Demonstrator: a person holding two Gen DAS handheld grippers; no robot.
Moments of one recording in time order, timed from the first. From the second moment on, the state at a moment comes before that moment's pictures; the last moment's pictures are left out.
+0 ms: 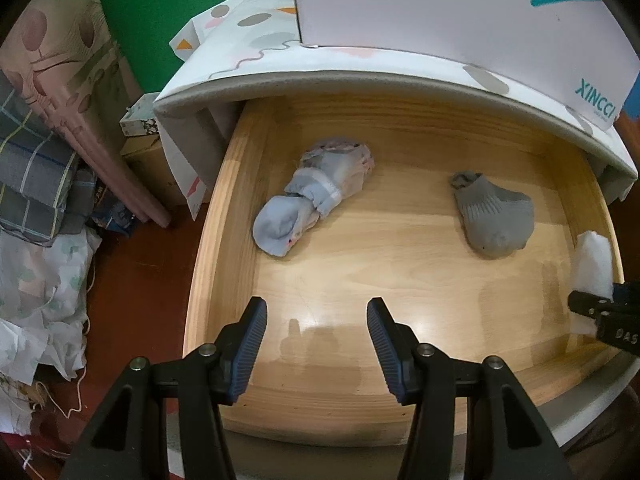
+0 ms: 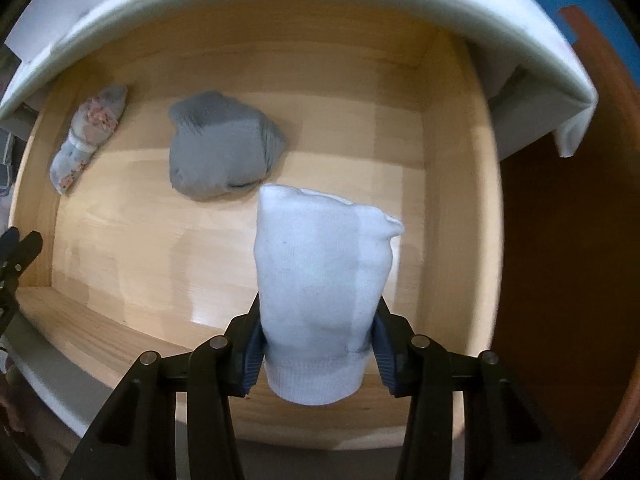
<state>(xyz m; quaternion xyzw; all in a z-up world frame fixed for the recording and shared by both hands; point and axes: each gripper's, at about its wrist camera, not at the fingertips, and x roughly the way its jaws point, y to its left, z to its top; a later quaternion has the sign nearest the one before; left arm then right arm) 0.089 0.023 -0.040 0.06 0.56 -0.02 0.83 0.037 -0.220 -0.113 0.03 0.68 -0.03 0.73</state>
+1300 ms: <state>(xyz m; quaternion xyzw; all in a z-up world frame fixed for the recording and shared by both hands) 0.085 0.042 -0.031 0.00 0.54 -0.02 0.84 0.155 -0.221 0.117 0.01 0.53 -0.03 0.85</state>
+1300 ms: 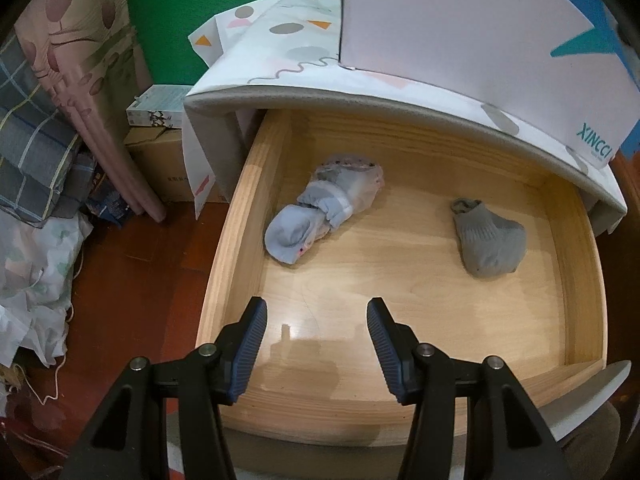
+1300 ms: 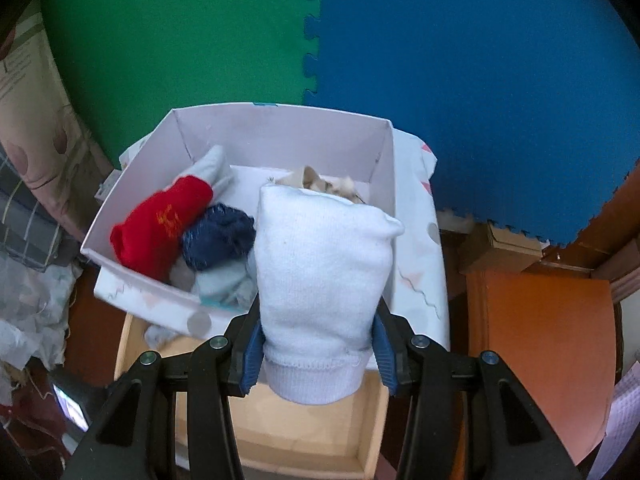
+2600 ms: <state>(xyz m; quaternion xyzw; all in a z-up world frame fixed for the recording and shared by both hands) 0.088 0.052 -0.035 -0.02 0.54 -0.02 0.84 0.190 -0.194 0.099 -0.02 0.51 -0.04 0.86</state>
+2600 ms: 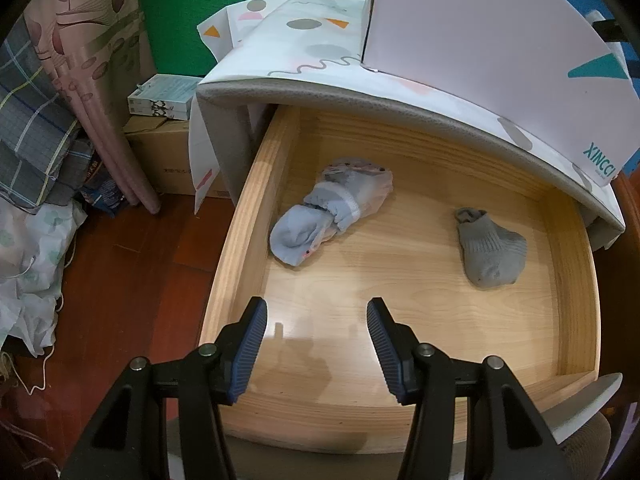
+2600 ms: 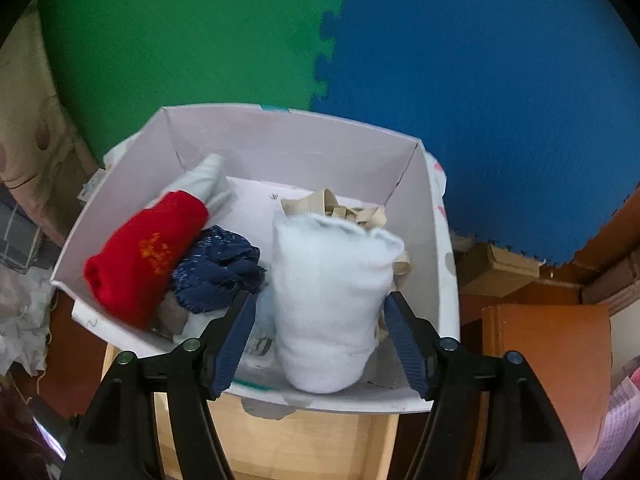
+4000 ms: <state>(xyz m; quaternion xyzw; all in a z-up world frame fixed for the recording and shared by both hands) 0.079 0.078 -0.016 -0.06 0.52 0.01 0.85 0.098 -0.134 -0.090 -0.16 0.58 0.15 0.78</state>
